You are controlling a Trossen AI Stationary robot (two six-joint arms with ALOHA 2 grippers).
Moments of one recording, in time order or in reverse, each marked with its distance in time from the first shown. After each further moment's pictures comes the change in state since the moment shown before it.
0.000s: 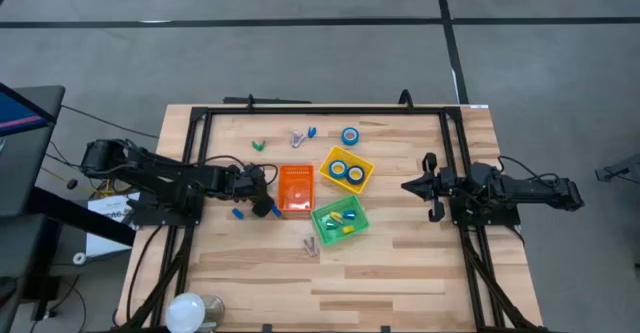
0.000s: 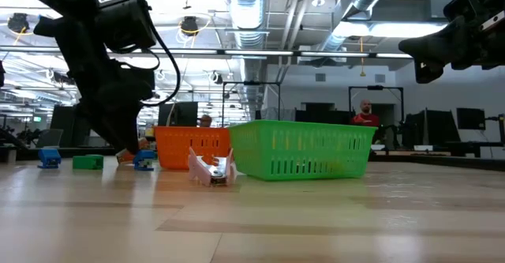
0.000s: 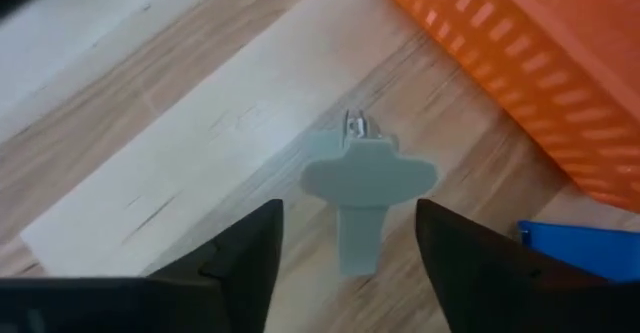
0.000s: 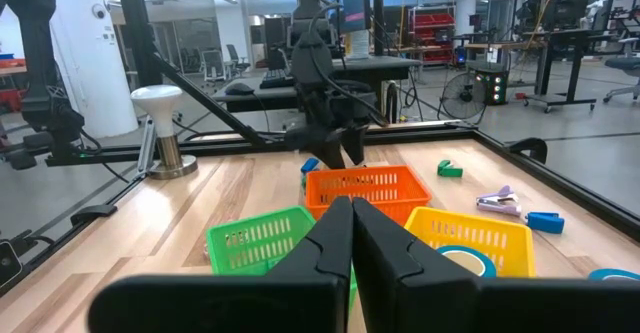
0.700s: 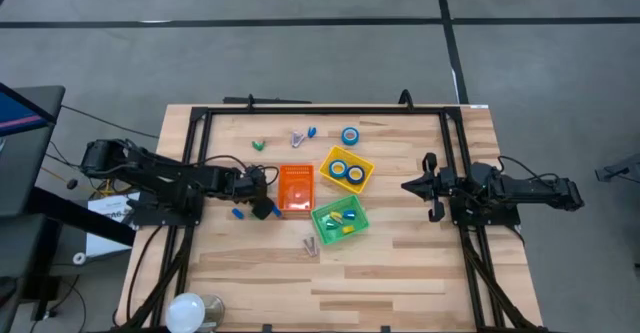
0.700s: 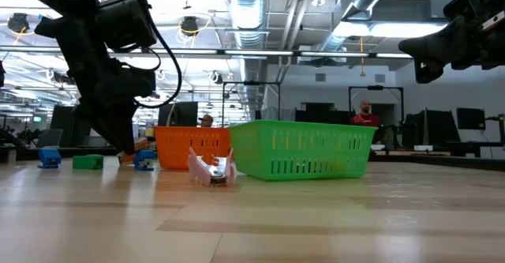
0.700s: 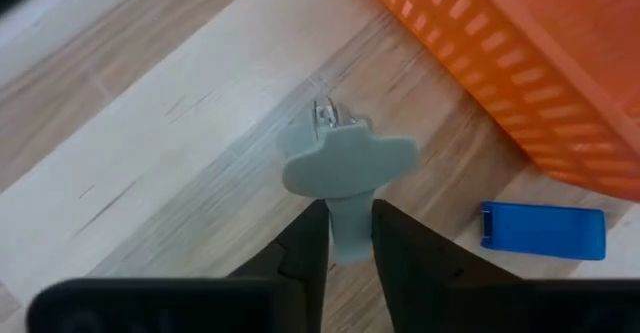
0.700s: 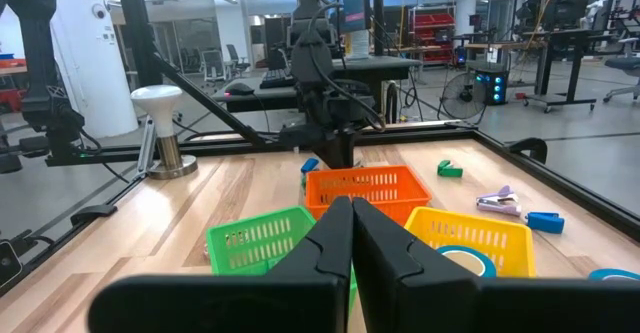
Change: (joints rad) left arm -0.002 -0.001 0.000 0.020 0.070 0.000; right arm 0.000 0.000 0.000 0.000 0.000 0.000
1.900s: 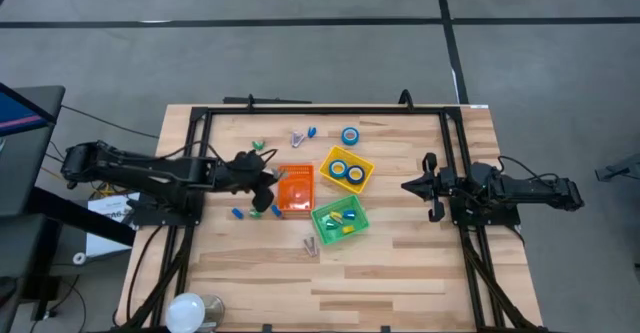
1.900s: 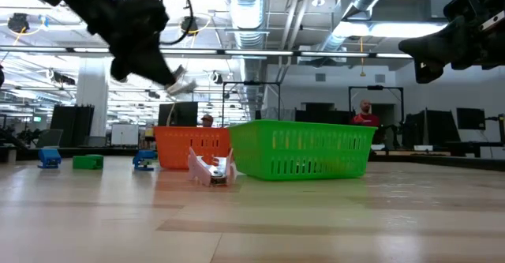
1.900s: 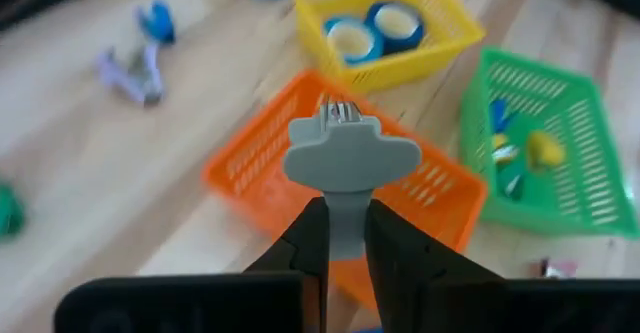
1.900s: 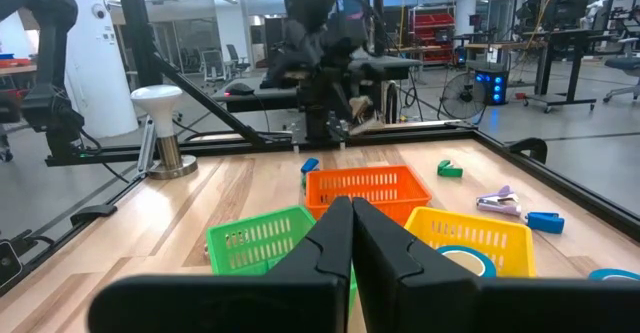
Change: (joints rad) left arm -0.004 -0.251 0.090 0.114 -0.054 0.253; right arm 0.000 0.000 0.000 0.000 0.000 0.000
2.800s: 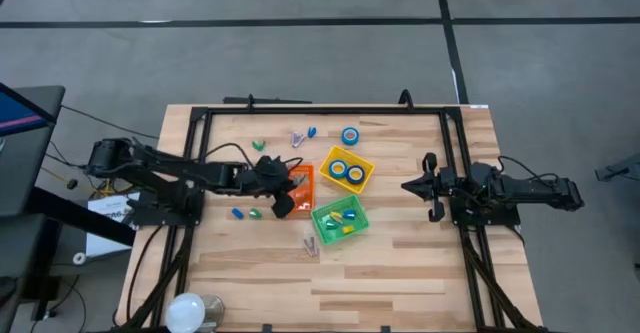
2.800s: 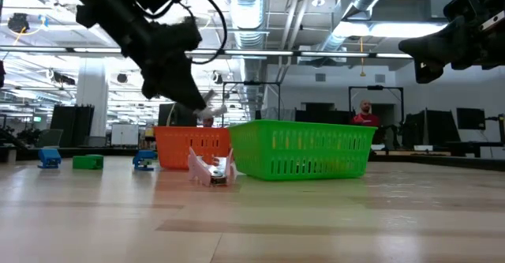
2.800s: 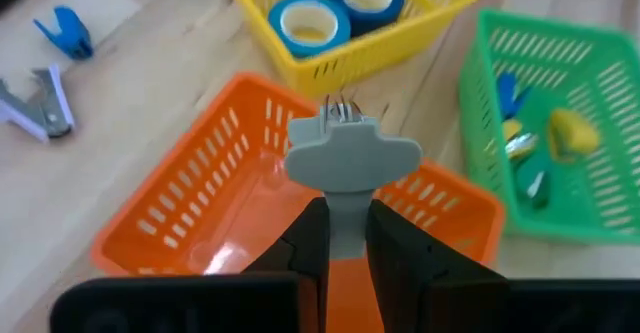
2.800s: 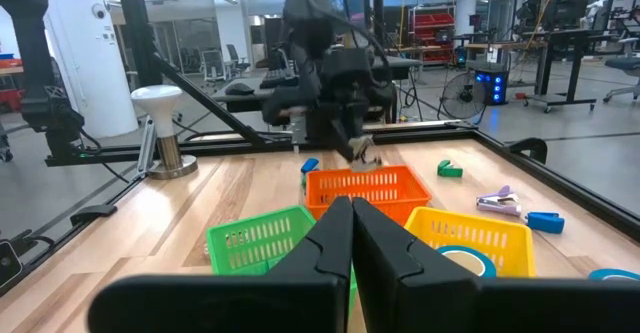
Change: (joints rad) left arm 0.007 0.324 0.060 0.227 0.043 0.112; right arm 0.000 0.000 0.000 0.000 0.000 0.000
